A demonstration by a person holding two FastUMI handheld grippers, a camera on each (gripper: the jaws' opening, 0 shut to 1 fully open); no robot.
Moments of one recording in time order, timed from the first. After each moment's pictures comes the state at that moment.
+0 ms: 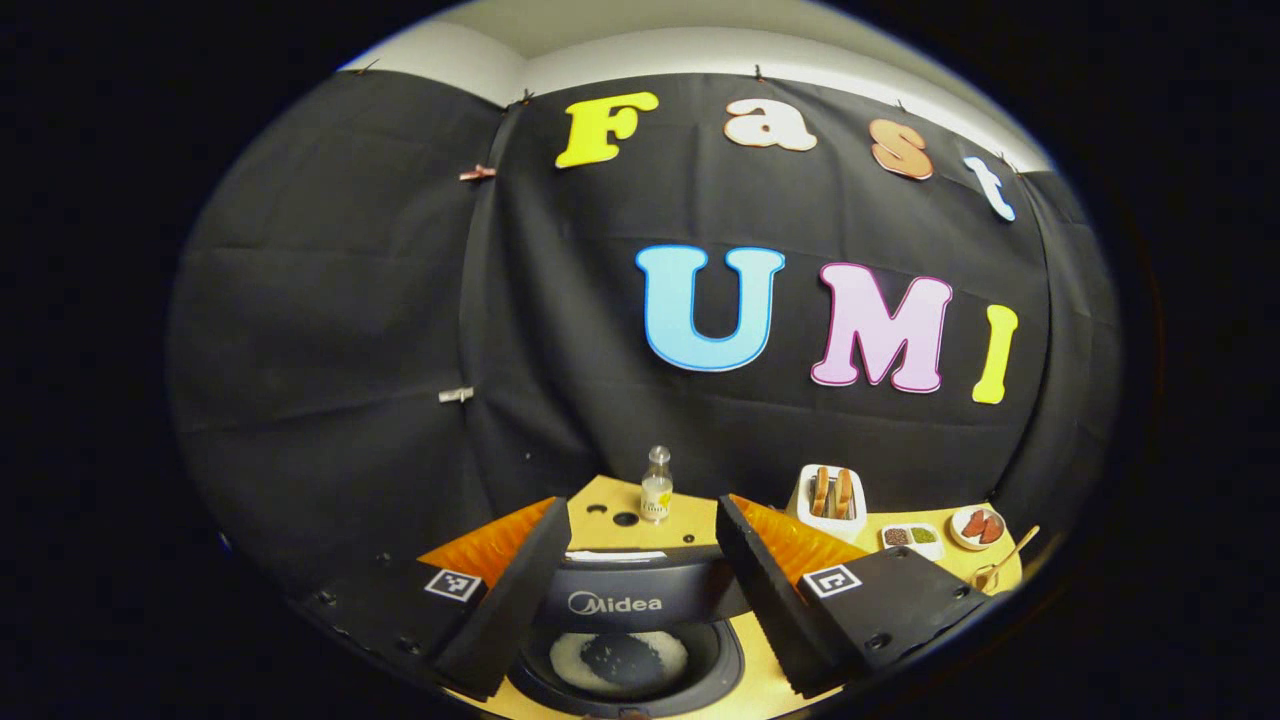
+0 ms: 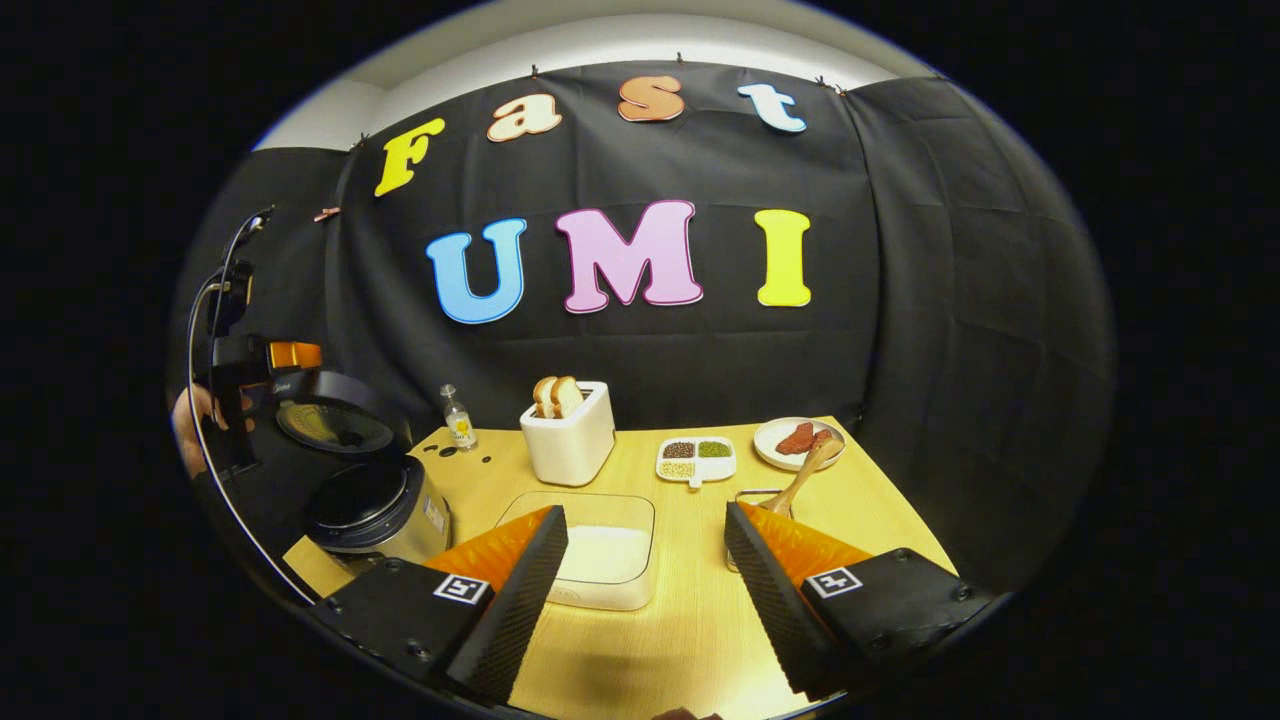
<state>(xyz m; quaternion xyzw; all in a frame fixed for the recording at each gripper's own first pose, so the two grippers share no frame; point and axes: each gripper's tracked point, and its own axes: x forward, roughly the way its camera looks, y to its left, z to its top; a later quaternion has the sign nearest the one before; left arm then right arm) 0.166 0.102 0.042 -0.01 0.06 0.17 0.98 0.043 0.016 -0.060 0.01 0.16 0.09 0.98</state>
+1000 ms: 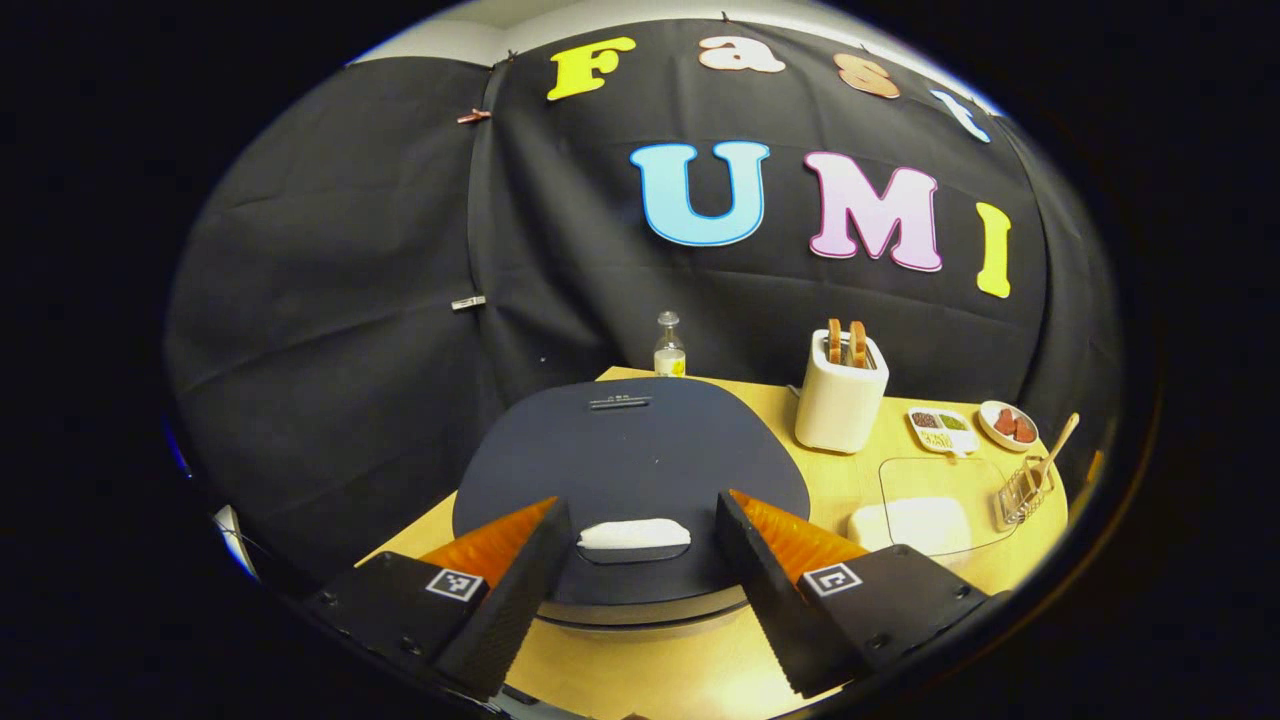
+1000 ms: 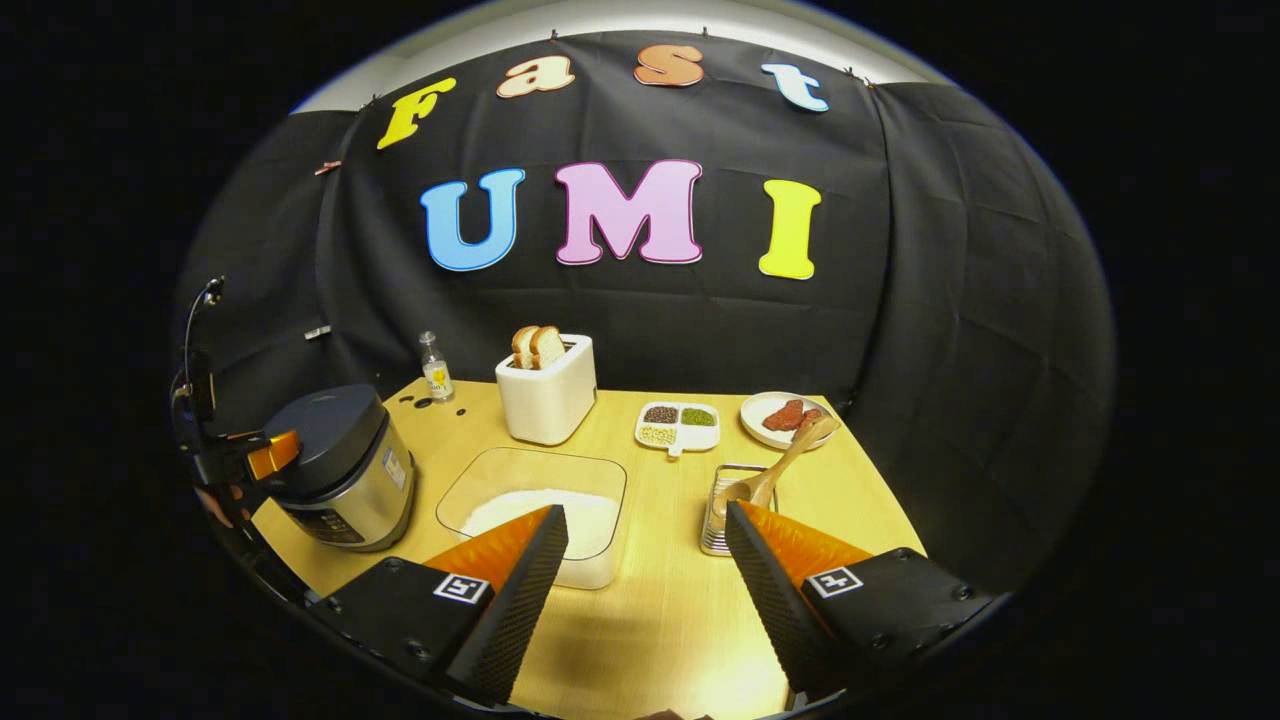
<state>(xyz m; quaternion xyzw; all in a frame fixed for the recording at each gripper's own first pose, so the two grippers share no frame) 0.123 0.092 -0.116 0.03 0.15 0.18 0.97 0.059 -0.003 -0.100 -0.04 0.20 0.08 0.98</state>
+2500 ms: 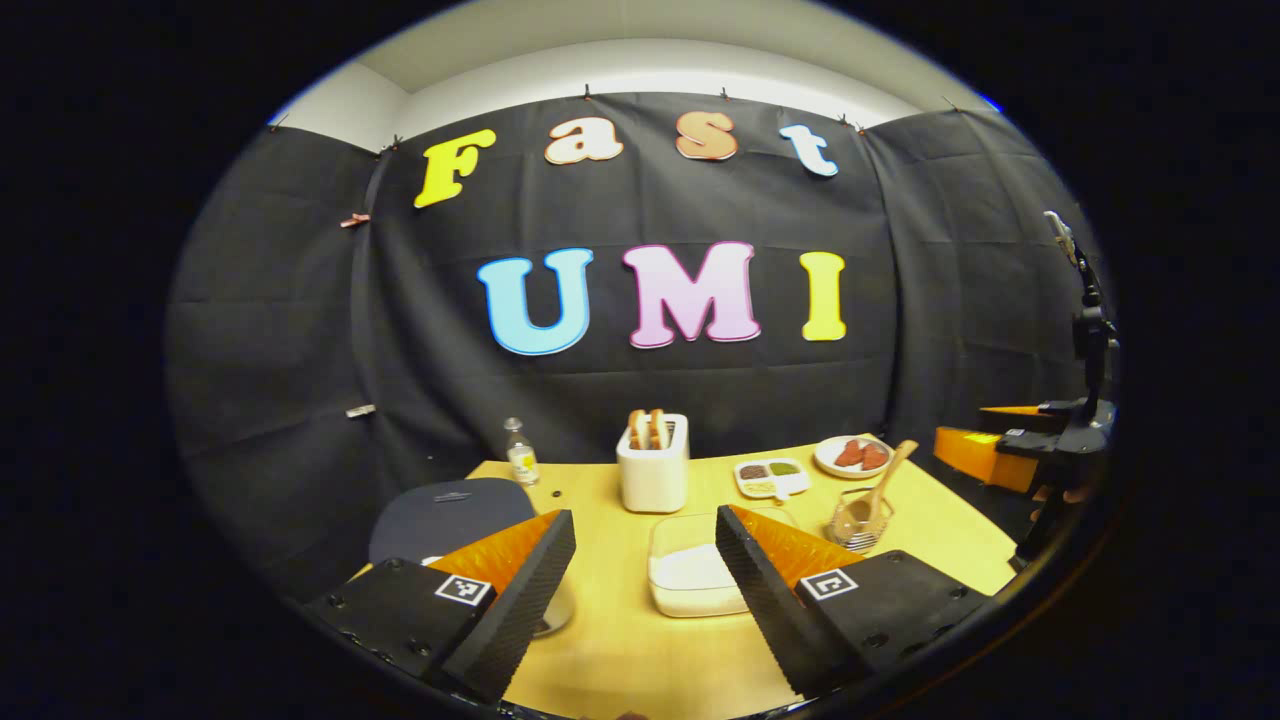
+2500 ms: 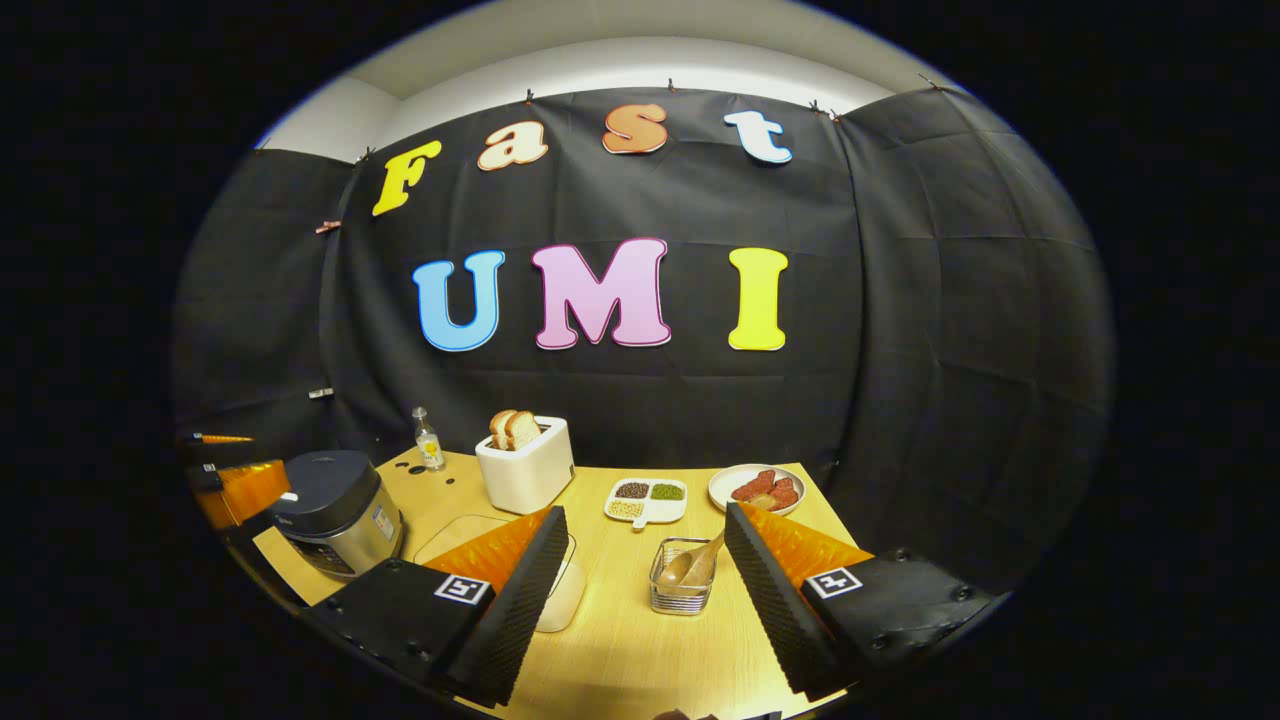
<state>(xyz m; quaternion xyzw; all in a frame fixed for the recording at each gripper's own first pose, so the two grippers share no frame) 0.052 -0.139 -0.029 0.08 0.05 -0.01 1.00 0.059 -0.065 -0.029 0.00 0.08 0.09 0.99</state>
